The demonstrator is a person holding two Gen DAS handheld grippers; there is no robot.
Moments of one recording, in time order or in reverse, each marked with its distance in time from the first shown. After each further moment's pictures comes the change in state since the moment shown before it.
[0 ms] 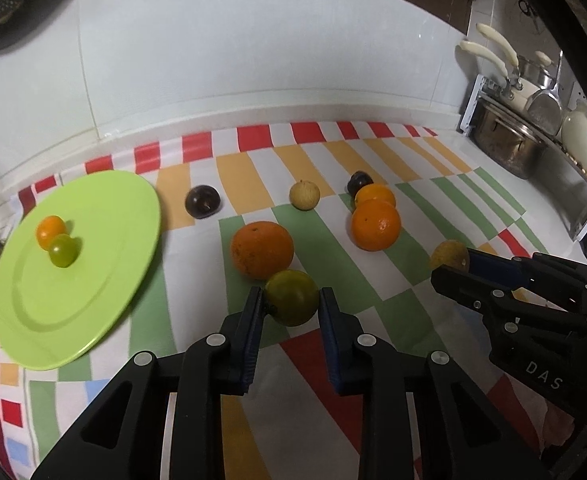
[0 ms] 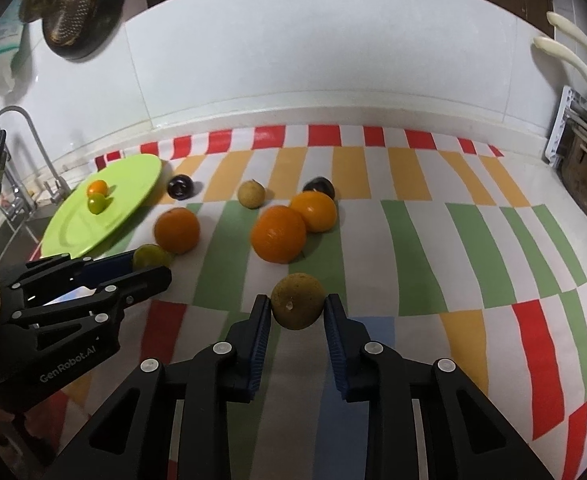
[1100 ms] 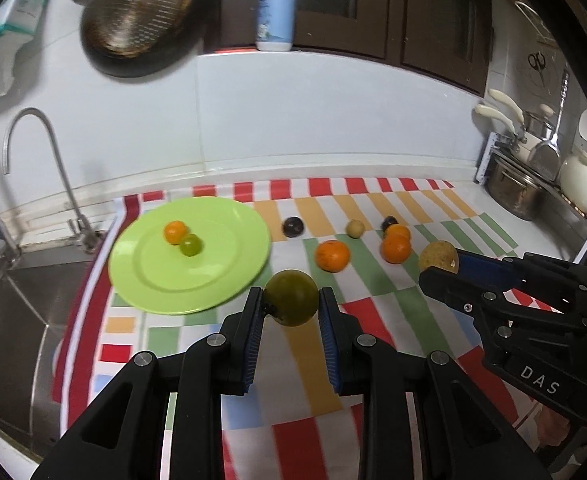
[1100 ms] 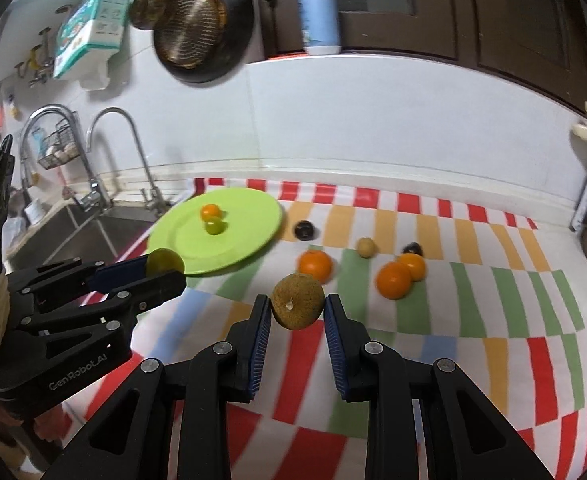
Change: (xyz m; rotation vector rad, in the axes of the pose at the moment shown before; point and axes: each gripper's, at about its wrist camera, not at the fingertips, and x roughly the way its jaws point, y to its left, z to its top) left arm -0.134 0.032 -0.032 -0.088 -0.150 0.142; right arm -0.088 0.089 0.003 -0.158 -0.141 0.155
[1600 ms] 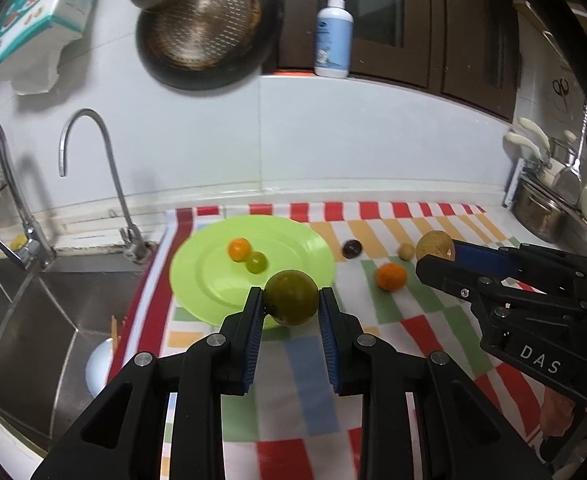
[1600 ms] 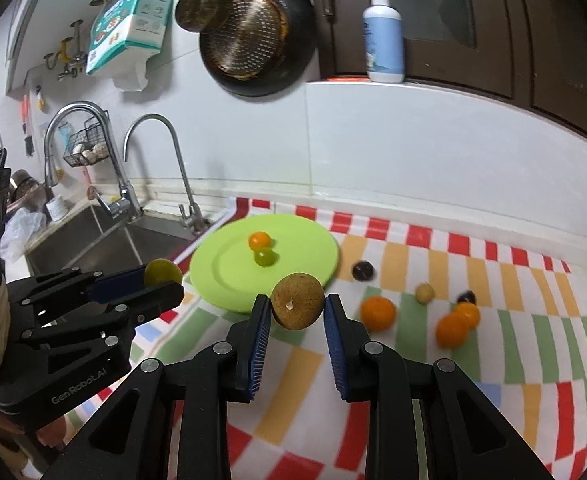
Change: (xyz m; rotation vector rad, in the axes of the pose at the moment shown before) left arm -0.020 0.058 0.007 -0.039 -0.065 0.086; right arm 0.021 0.052 0.034 -0.066 -0.048 0.075
